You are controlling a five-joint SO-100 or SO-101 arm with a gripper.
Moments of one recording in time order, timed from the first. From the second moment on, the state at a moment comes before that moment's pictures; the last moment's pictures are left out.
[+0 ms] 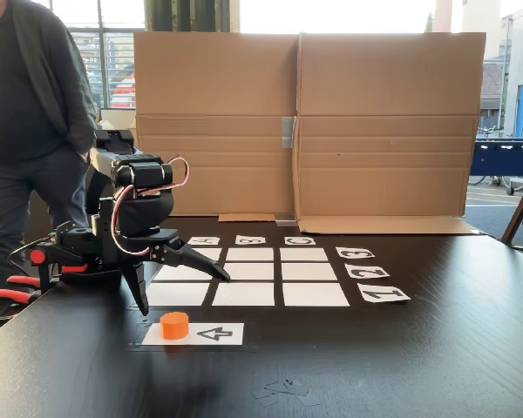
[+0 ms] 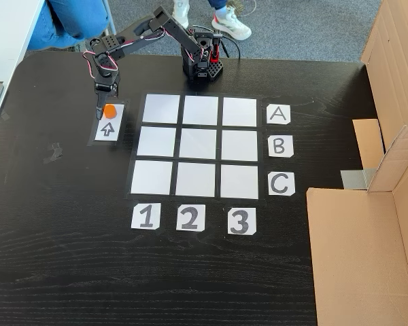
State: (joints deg) arm 56.8 54.2 59.7 88.8 34.8
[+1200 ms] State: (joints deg) arm 55.0 45.9 50.2 84.5 34.3
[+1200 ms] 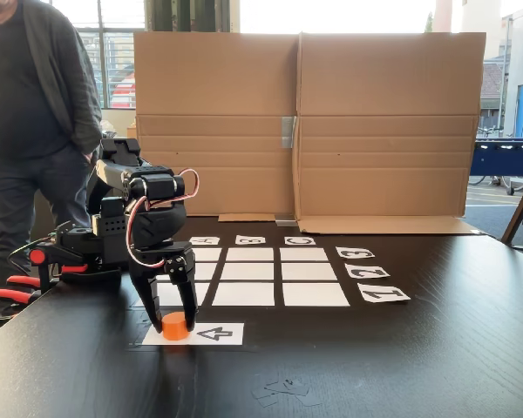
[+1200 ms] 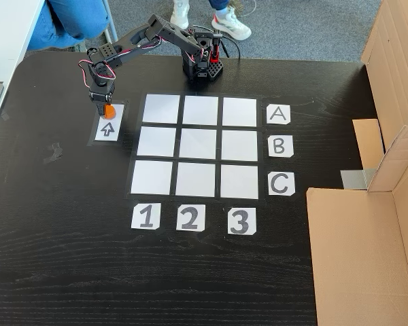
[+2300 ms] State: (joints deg) arm 48.8 84.6 63.6 87.1 21.5
